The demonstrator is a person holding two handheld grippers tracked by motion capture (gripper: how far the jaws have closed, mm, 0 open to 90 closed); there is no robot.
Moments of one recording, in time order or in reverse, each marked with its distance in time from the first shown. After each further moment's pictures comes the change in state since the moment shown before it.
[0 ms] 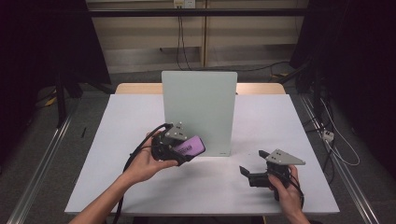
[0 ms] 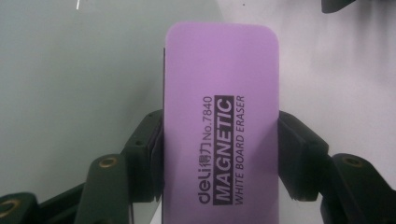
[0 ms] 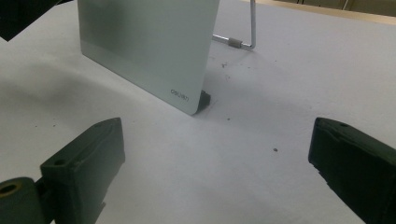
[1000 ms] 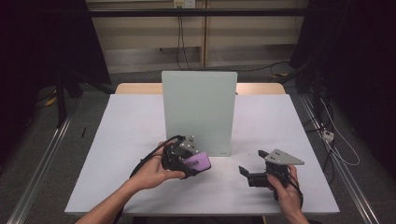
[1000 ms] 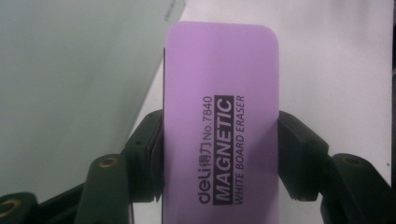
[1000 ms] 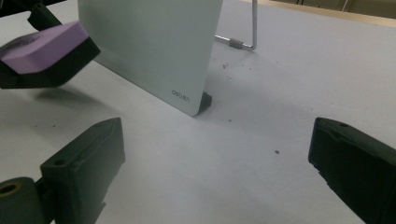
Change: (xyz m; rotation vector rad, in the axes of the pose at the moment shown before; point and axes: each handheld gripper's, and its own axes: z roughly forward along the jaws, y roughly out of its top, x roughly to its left) left arm -0.021 -0.004 0.038 0.134 -0.129 0.018; right arm 0.003 0.001 0.001 0.004 -0.004 -0.007
